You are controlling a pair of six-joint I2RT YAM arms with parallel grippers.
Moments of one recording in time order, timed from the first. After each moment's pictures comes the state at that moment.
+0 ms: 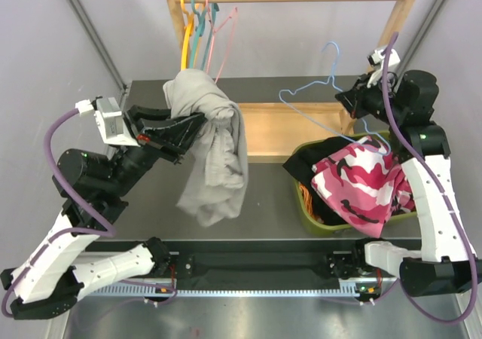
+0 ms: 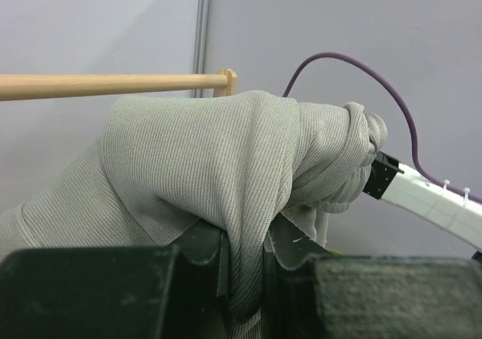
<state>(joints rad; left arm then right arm) -0.90 0.82 1.33 0.03 0.06 -0.19 0.08 1.14 1.40 -0.49 -0.47 0.00</state>
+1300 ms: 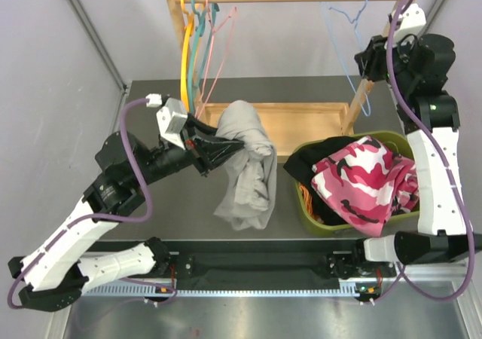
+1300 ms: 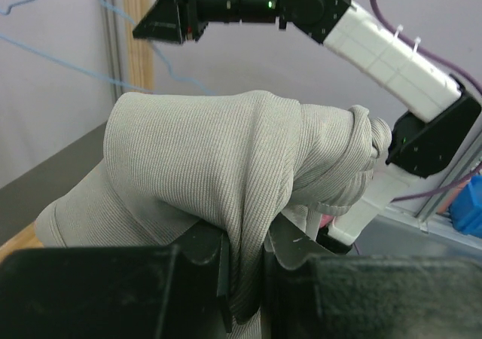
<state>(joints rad) -0.90 0.87 1.28 -0.17 0.30 -0.24 0.05 1.36 1.77 -0.53 -0.22 -0.05</state>
